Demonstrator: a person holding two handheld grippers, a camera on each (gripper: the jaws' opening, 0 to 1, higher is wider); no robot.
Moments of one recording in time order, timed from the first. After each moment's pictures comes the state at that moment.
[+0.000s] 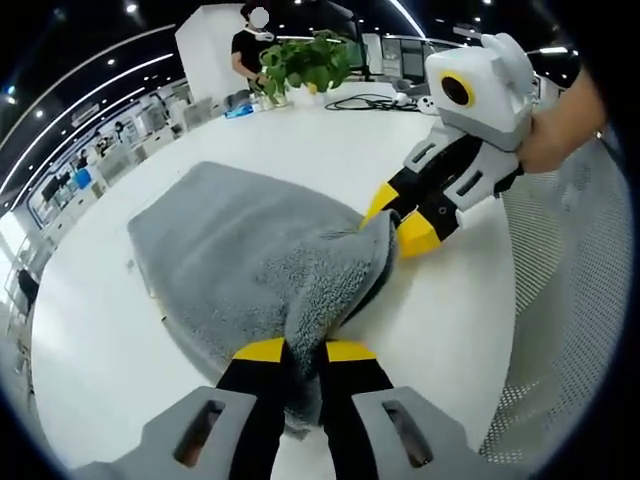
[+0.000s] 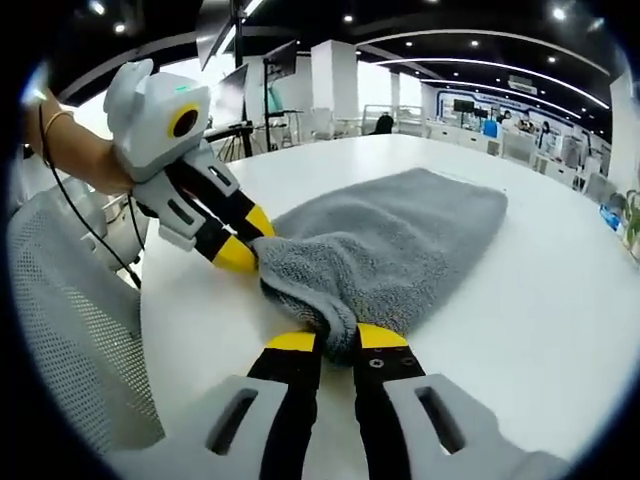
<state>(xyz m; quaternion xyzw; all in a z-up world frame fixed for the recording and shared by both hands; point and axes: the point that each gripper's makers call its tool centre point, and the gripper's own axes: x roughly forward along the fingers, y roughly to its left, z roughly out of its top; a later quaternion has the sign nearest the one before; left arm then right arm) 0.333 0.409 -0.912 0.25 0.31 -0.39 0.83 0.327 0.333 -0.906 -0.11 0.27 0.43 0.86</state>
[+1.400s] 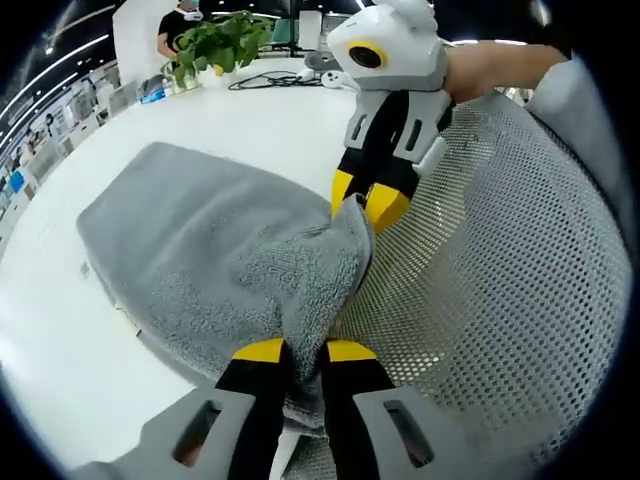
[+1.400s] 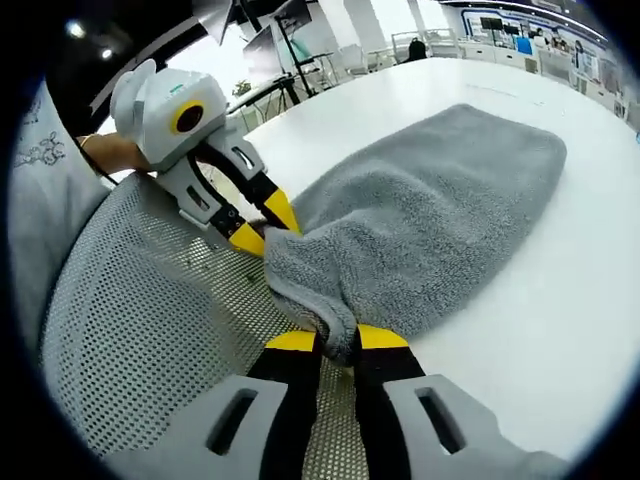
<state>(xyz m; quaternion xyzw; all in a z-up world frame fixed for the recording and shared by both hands) 0.208 0.368 -0.912 0.24 0.39 -0.52 0.72 0.202 0.293 -0.911 -0.07 0.44 0.50 0.74</state>
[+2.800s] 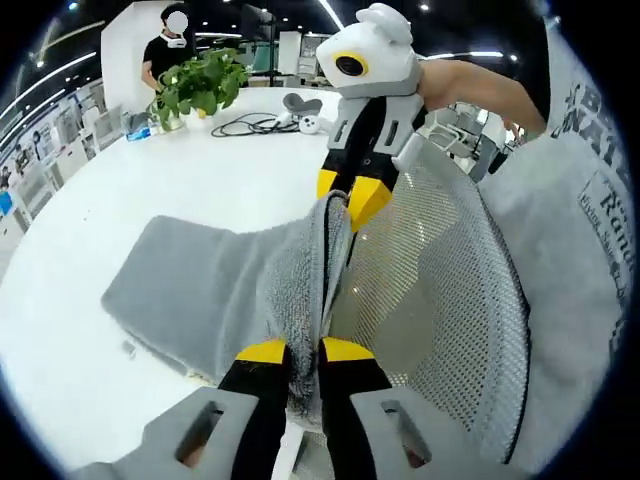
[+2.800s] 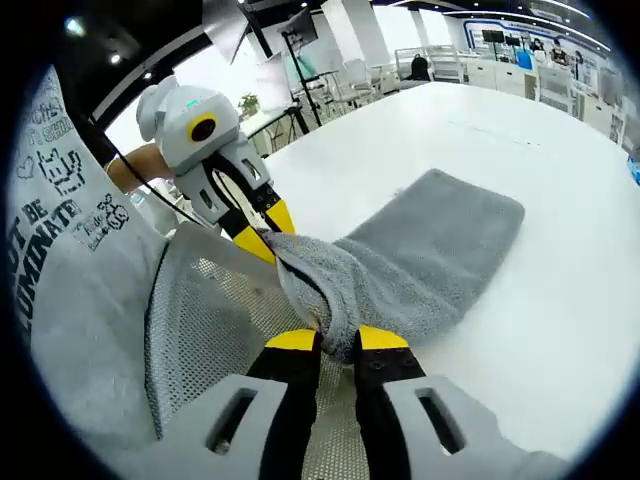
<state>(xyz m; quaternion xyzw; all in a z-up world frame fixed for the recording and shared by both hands) 0.219 0.346 -0.815 0.23 0.34 -0.56 0.72 0.220 0.267 -0.804 -0.06 0.40 0.51 0.76</state>
